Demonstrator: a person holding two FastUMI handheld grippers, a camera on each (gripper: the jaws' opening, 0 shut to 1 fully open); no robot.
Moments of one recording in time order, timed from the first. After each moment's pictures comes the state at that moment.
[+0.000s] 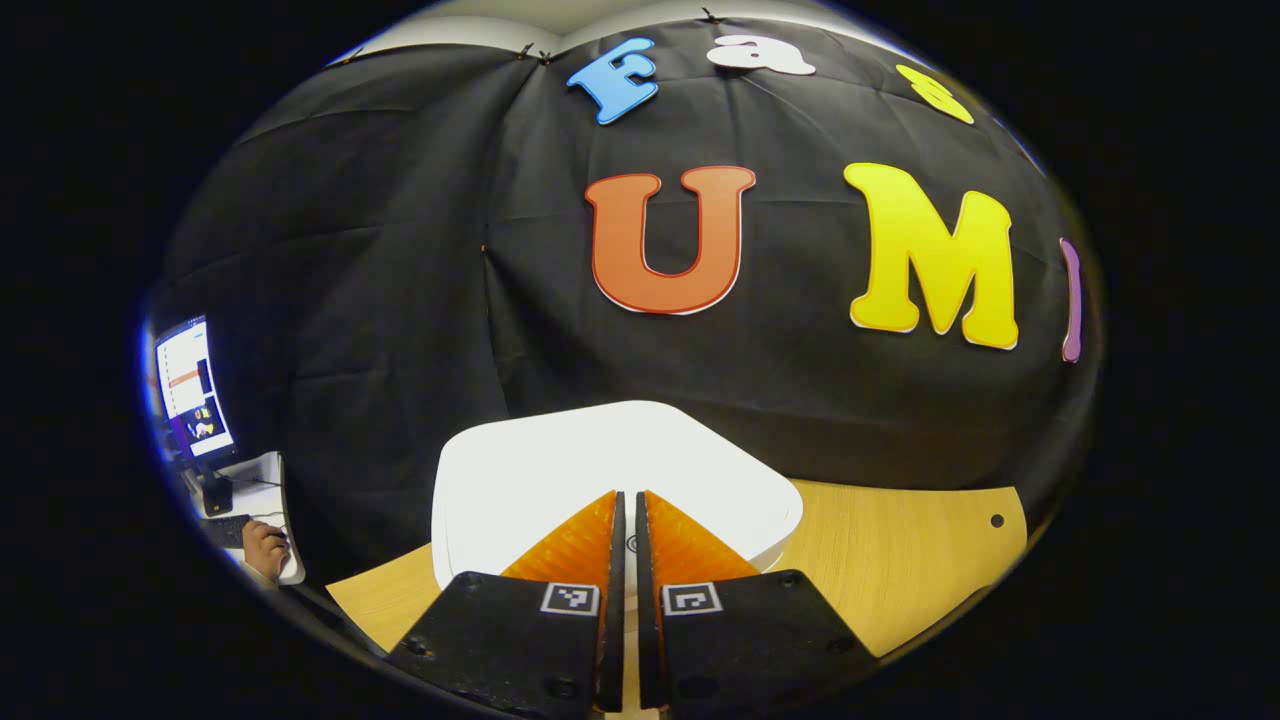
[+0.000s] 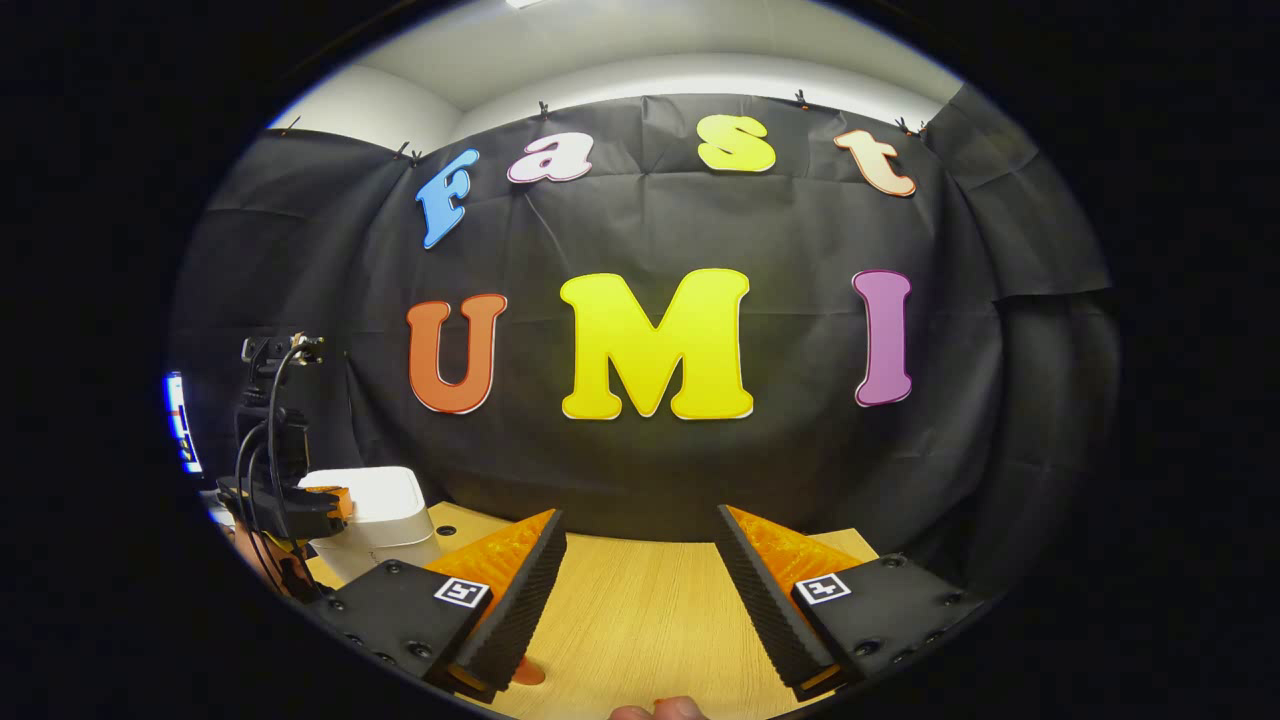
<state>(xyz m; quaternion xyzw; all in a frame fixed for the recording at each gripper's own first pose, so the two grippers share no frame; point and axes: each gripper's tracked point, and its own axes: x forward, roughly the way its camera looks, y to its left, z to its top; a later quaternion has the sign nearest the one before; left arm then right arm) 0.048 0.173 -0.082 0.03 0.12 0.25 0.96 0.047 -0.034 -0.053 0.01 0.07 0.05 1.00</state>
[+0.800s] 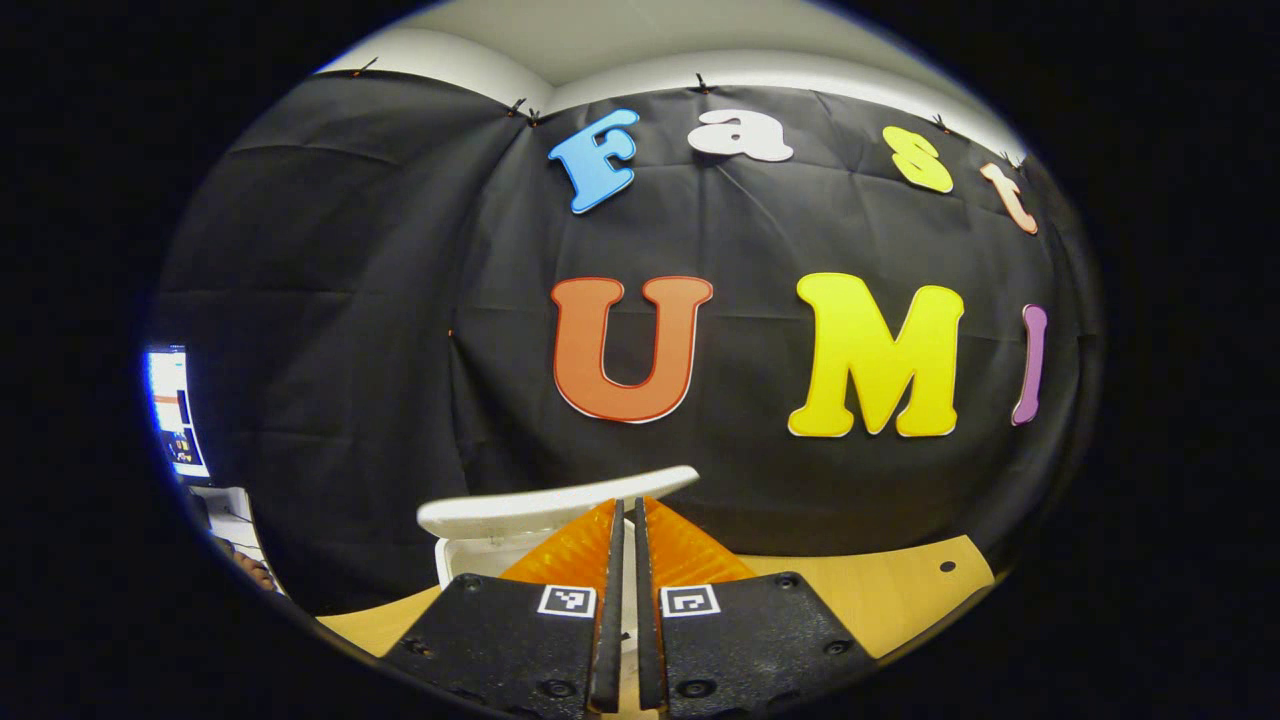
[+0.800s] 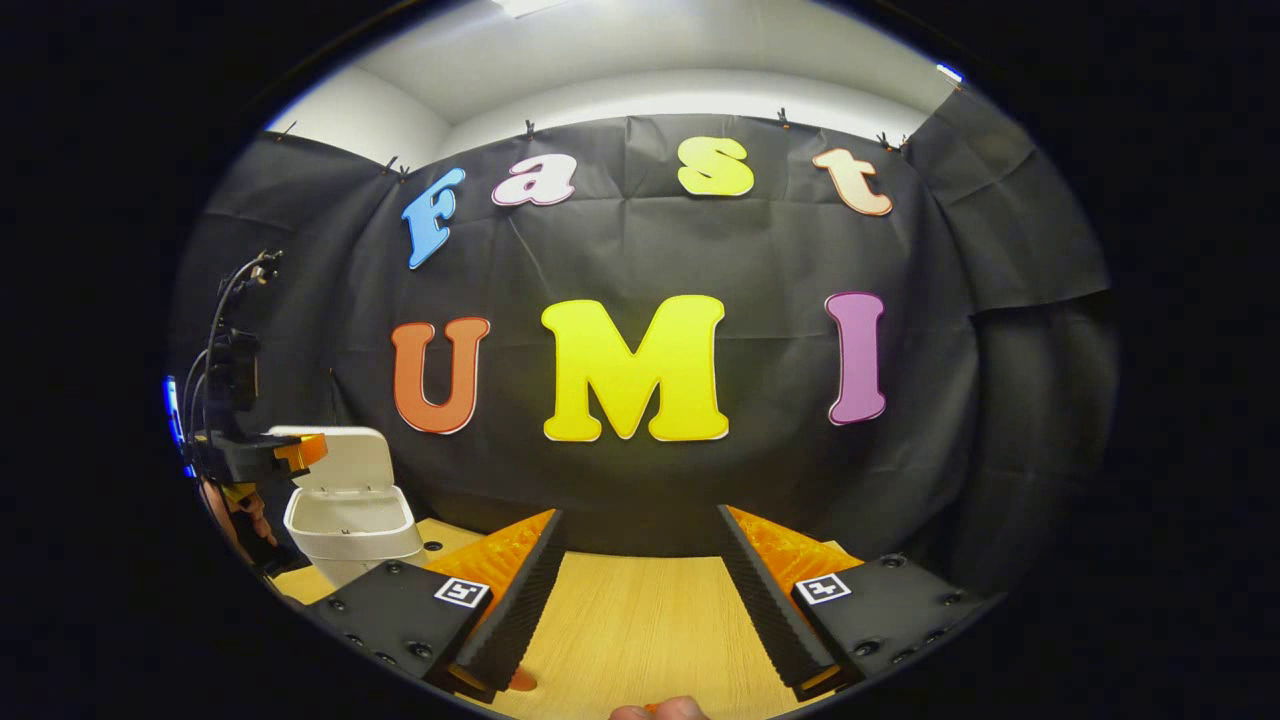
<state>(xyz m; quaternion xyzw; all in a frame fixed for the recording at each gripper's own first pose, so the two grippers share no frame) 0.048 0.132 0.011 0.01 0.00 0.17 0.99 0.035 -0.058 -0.040 0.01 0.05 0.02 1.00</state>
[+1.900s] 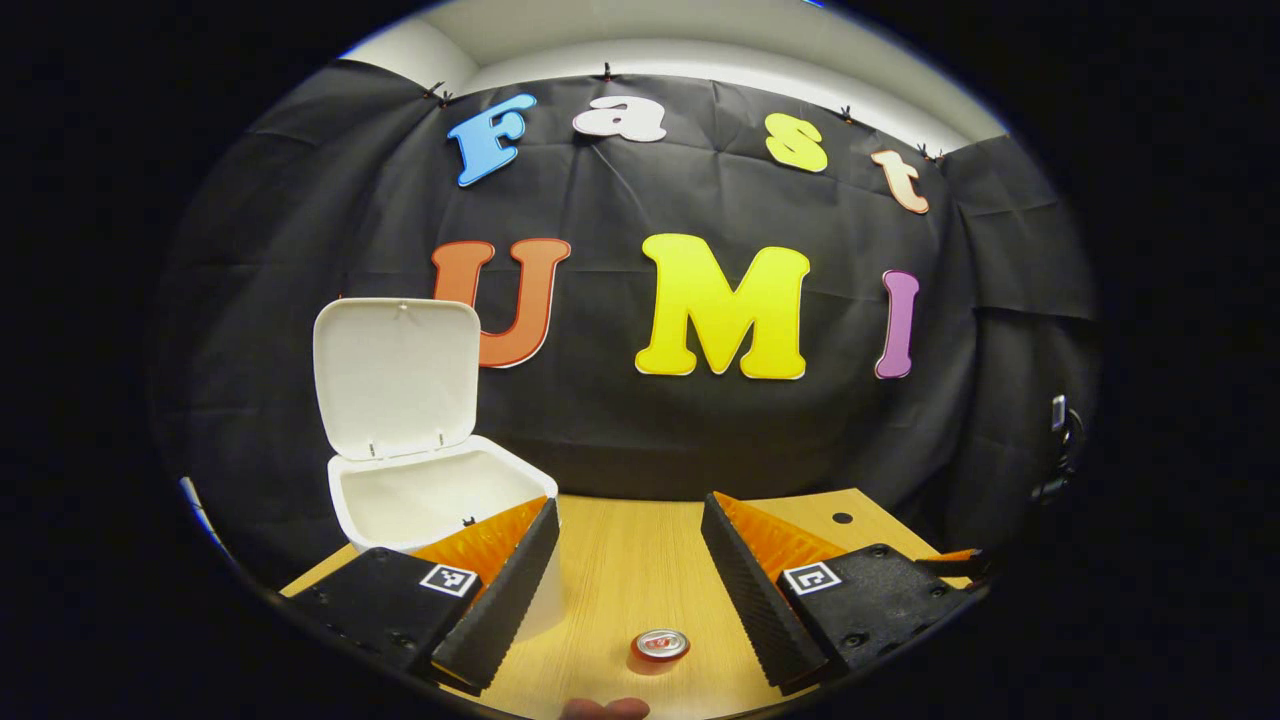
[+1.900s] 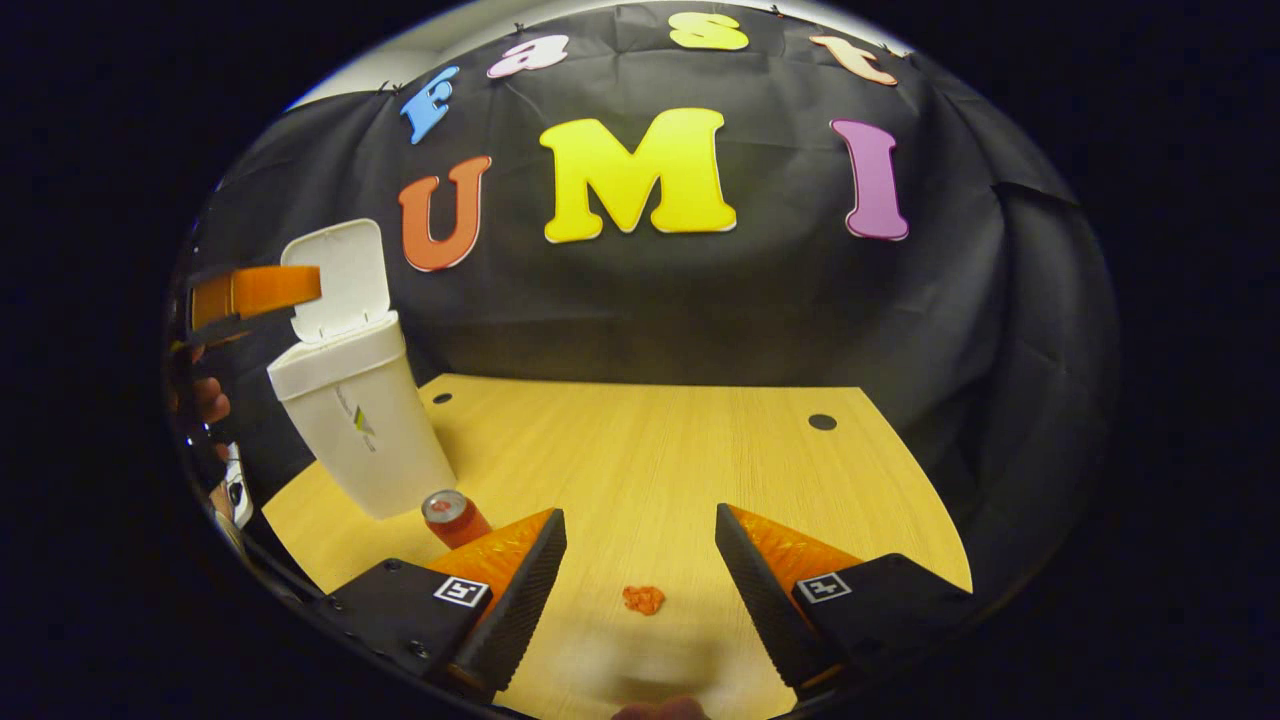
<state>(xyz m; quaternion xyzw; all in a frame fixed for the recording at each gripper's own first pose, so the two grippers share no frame) -0.012 0.015 -0.060 0.02 0.05 0.02 1.00 -0.024 -0.098 -0.266 0.01 0.29 0.05 0.95</state>
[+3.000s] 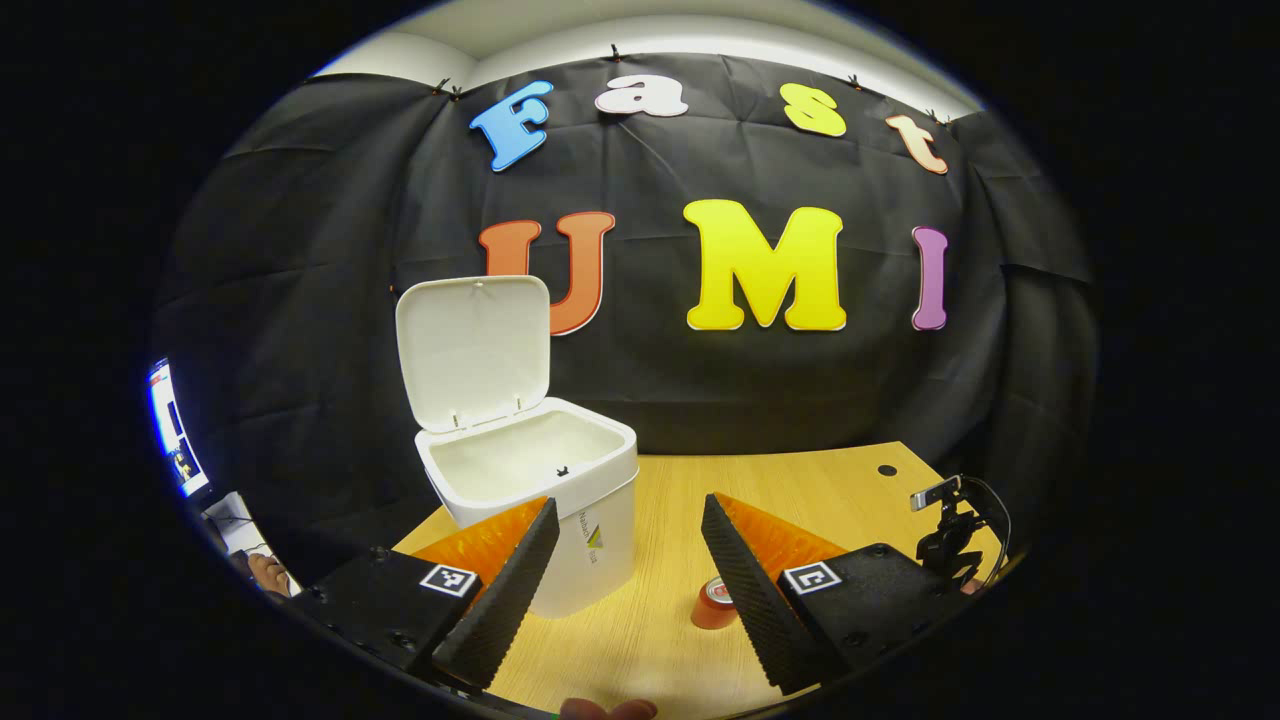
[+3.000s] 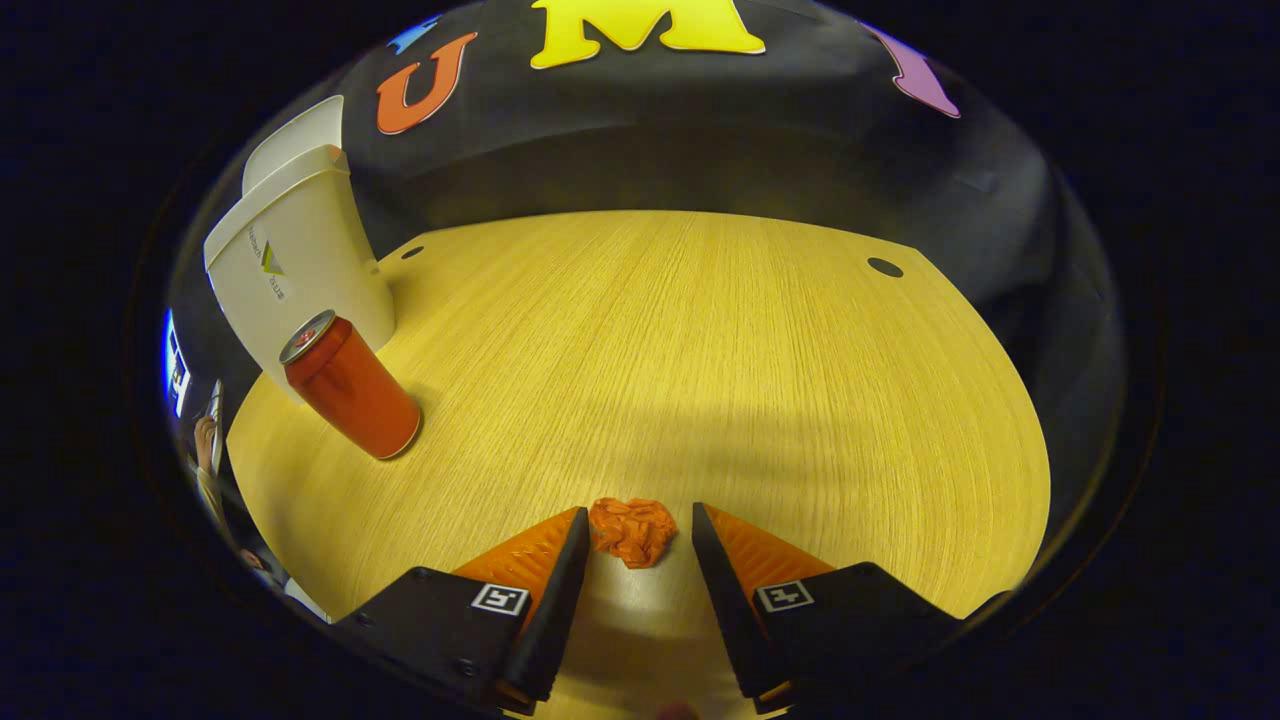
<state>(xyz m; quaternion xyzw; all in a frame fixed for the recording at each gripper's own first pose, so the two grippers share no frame) -0.066 0.065 -0.077 0.05 0.11 0.09 0.99 -0.031 -0.094 -0.446 -0.02 0.47 0.07 0.88</state>
